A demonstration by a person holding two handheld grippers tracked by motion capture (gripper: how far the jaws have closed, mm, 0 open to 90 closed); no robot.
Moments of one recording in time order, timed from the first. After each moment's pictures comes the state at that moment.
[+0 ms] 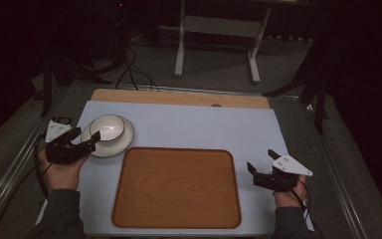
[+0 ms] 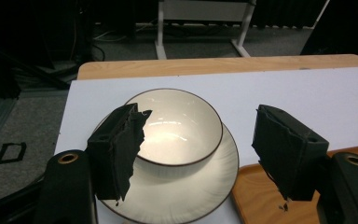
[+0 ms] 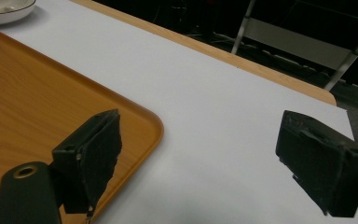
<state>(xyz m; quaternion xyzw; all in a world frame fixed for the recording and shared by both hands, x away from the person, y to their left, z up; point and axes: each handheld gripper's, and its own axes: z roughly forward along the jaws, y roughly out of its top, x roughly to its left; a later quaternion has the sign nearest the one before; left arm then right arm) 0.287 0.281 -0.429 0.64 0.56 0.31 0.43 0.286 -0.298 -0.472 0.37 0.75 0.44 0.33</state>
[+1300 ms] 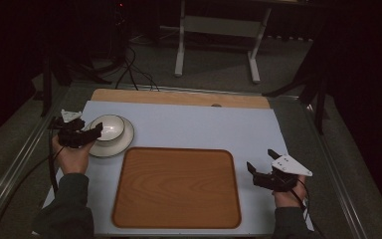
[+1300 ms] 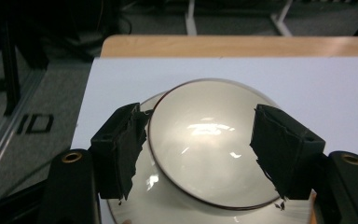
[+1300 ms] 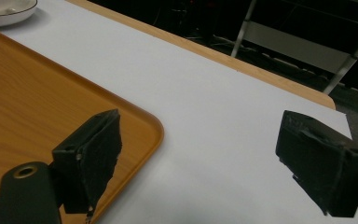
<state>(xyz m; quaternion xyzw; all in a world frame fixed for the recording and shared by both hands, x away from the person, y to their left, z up) 0.352 0.289 -0.460 0.63 0.62 0.30 0.36 0.285 -0.297 -0.471 0.37 0.75 0.44 0.33</state>
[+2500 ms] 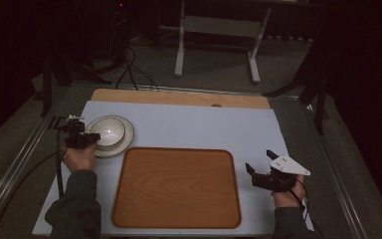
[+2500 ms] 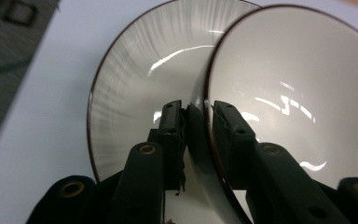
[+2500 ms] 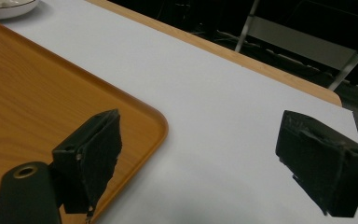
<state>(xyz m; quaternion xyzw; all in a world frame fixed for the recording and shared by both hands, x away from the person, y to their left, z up) 0.381 0.302 -0.508 0.57 0.74 0.16 0.31 0.286 -0.295 -0.473 0.36 0.76 0.43 0.32</state>
